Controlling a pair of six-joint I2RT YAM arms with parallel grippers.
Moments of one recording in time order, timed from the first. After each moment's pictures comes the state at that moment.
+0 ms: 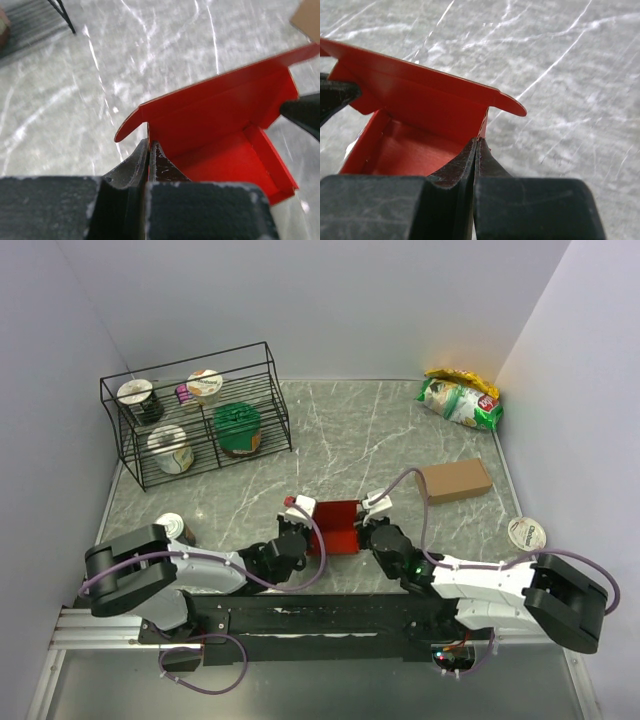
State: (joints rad) left arm -1.21 1.46 0.47 0.68 -0.81 -0.29; right arm 1.02 1.07 0.26 0.47 0.59 0.22
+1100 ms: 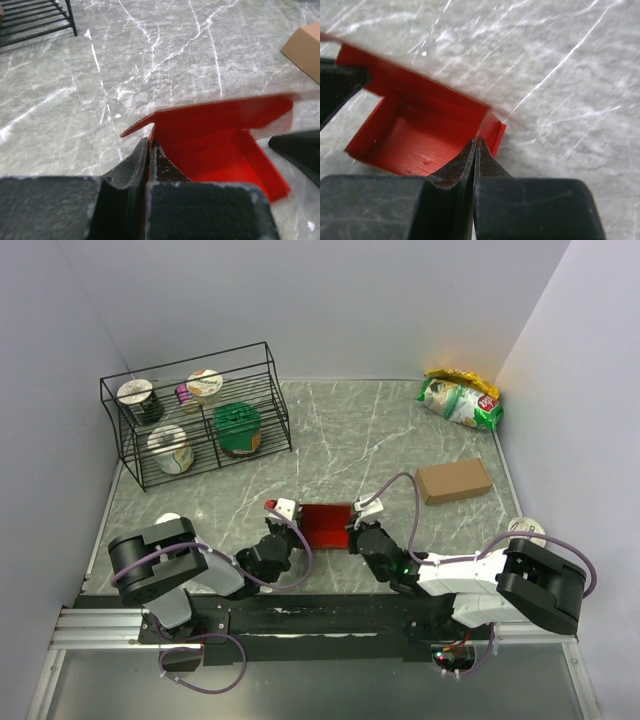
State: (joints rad) left arm -1.12 1.61 0.31 1.16 -0.72 -0.30; right arm 1.07 1.25 0.28 0.56 0.64 0.32
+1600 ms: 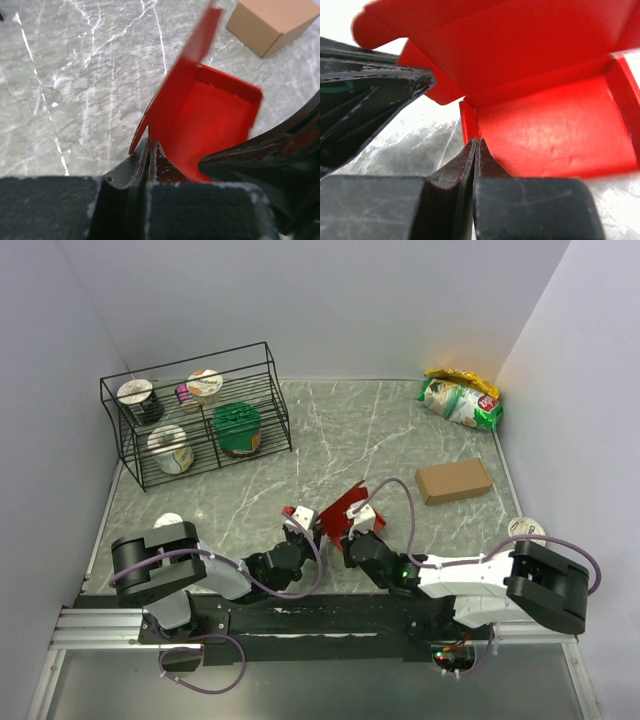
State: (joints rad) left arm -1.23 1.61 0.38 1.05 -0.68 -0.37; right arm 1.14 1.23 0.32 0.35 0.55 0.45
